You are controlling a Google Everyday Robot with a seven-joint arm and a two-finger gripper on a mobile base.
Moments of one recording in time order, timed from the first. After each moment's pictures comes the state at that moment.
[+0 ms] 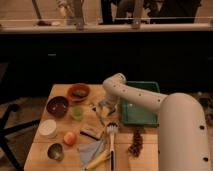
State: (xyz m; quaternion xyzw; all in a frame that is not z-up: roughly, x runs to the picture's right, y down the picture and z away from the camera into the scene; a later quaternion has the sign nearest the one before) arm 0.026 0.138 0.930 -0.34 0.03 0.27 0.90
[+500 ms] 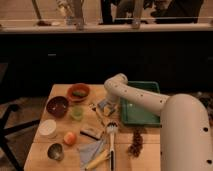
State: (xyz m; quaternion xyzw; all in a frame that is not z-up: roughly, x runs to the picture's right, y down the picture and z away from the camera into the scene) arm 0.028 0.133 0.926 -0.34 0.01 0.27 0.90
